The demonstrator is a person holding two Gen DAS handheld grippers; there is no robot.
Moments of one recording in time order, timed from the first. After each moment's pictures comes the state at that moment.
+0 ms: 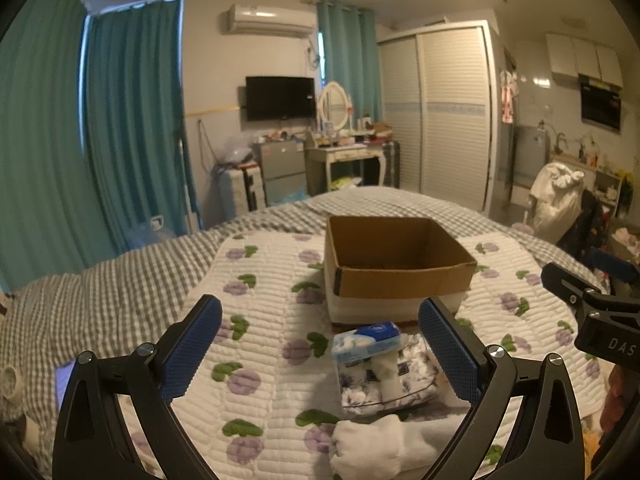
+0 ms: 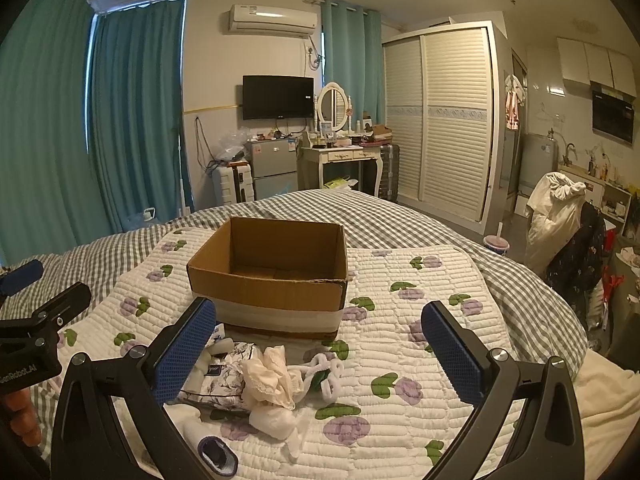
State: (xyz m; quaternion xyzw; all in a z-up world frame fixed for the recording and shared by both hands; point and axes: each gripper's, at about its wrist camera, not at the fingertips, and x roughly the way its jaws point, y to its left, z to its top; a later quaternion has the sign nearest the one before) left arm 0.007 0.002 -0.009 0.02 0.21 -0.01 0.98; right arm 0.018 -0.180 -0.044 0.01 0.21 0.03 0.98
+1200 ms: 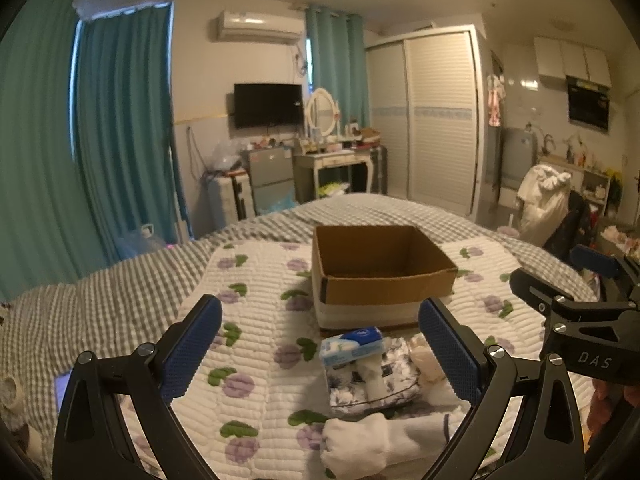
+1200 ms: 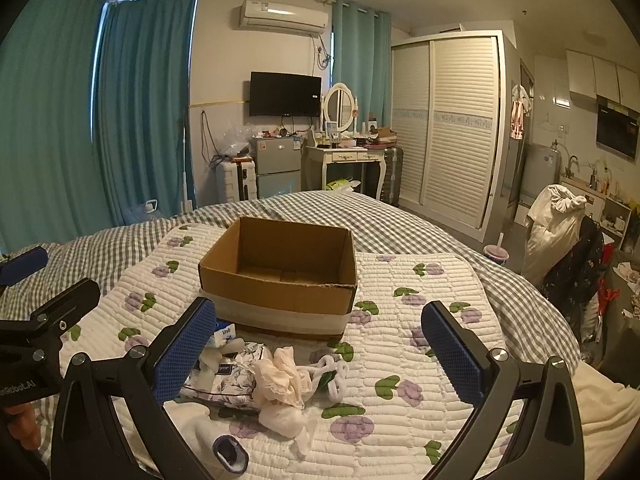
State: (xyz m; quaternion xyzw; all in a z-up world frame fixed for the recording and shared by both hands) left arm -0.007 -0.002 0.006 0.03 0.20 -0.03 0.98; right arm 0.008 -0.162 -0.026 -0.02 0.21 0.03 0.98
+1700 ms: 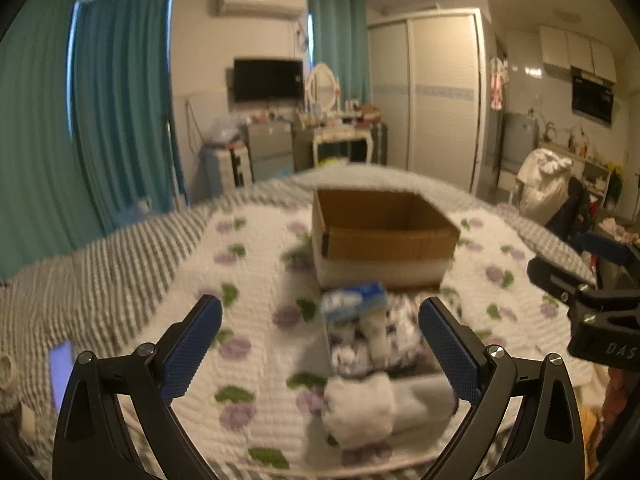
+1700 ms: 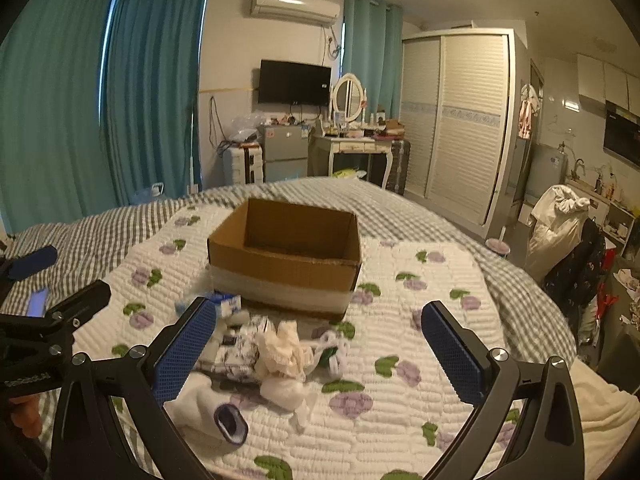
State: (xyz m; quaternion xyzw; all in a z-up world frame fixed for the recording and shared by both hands) left arm -0.013 0.005 -0.036 0.02 0.25 -0.03 0.97; right arm -0.006 -0.158 -0.050 -0.04 0.24 0.05 0.97
